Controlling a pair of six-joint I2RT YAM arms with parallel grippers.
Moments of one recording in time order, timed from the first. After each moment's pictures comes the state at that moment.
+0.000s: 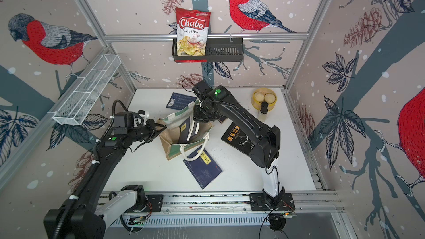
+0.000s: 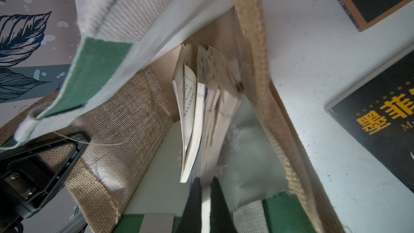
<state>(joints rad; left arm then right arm) 0.01 1.02 0.83 -0.55 0.69 -0.77 0.83 2.00 2.18 -1.31 -0.22 0.71</state>
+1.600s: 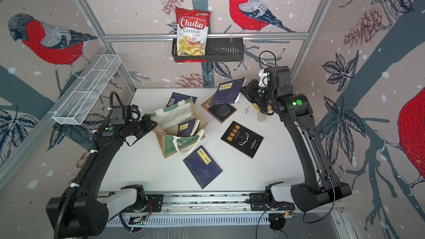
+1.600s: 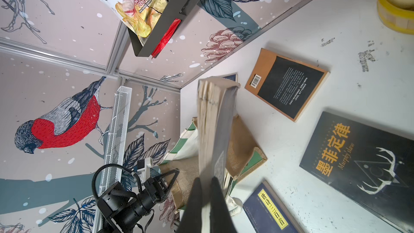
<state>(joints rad) 0.06 1.13 0.98 -0.71 0.42 -0.56 0.32 1.33 1.75 -0.93 -0.37 0.84</state>
